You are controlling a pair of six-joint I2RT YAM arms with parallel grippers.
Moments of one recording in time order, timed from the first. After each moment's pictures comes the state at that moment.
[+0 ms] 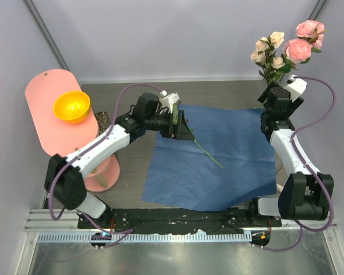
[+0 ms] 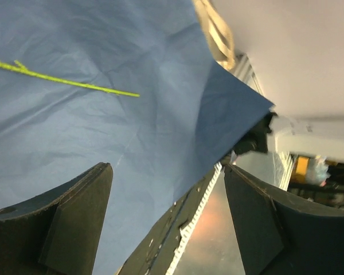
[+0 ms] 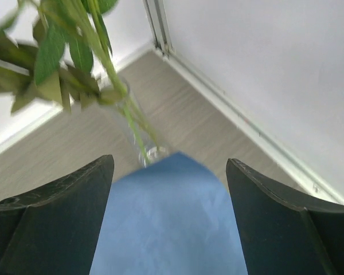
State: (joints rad) left arm -0.63 1.46 1.24 -0.30 0.66 -0.52; right arm -0.06 1.35 0.98 0.15 0.54 0.26
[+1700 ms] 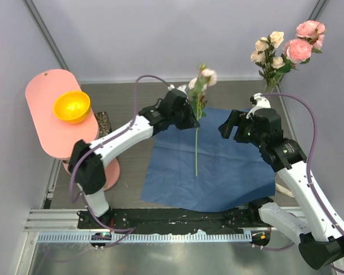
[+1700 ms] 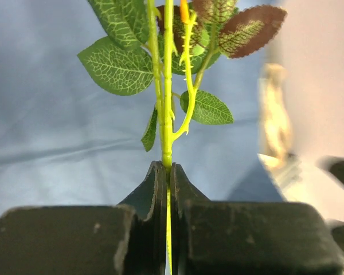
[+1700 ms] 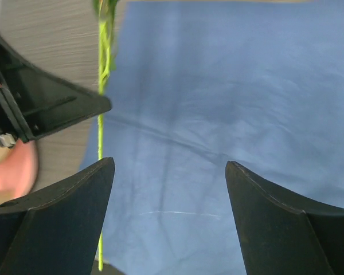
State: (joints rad) left arm -0.79 1.81 1.57 -0.49 0.01 -0.80; right arm 0.35 0.89 1.04 -0.68 0.05 0.45
